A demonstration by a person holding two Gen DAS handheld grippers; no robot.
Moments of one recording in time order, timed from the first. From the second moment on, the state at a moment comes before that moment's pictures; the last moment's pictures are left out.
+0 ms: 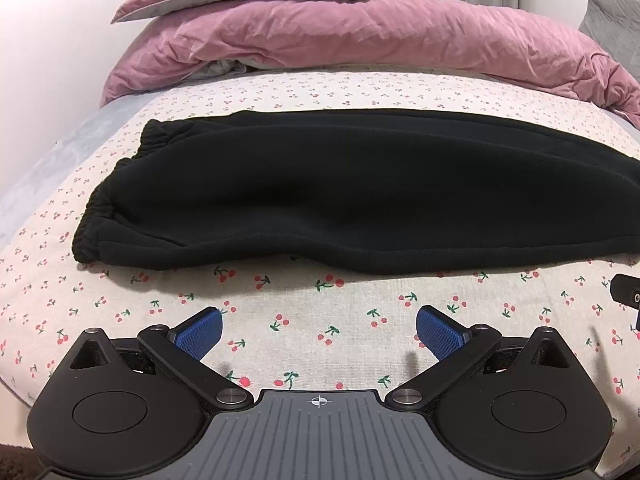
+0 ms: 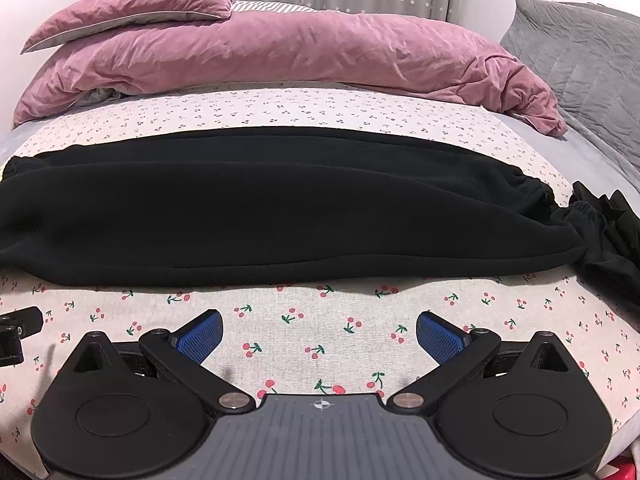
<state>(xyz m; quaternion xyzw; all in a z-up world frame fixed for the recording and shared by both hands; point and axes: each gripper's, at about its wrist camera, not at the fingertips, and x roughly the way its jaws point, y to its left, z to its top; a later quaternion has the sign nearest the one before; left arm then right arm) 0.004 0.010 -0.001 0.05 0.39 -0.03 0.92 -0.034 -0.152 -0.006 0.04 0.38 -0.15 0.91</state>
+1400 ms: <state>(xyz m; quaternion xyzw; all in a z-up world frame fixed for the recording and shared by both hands) 0.005 0.011 -0.006 0.06 0.39 -0.04 0.92 -0.035 -0.153 -0.006 0.04 0.38 -0.15 0.91</state>
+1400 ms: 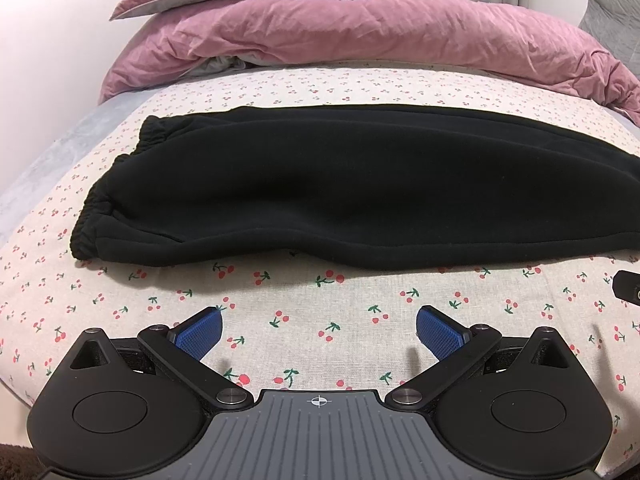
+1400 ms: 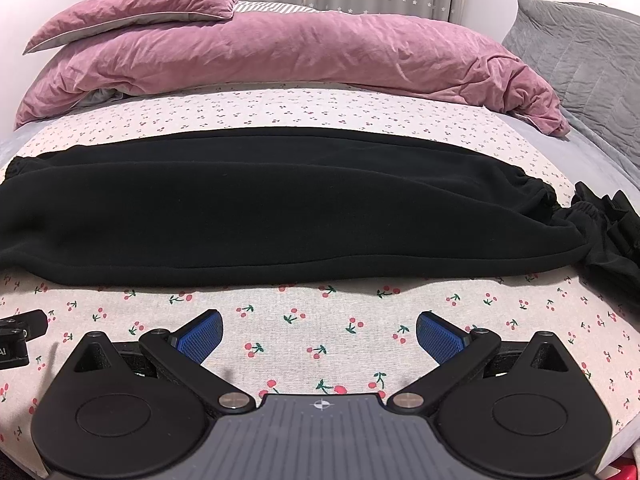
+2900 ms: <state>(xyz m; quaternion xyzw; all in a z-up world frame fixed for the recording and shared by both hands) 0.058 0.174 -0.014 -0.19 0.40 -0.04 0.89 -0.032 -0.332 -0.030 0.28 0.39 -0.22 0.85</state>
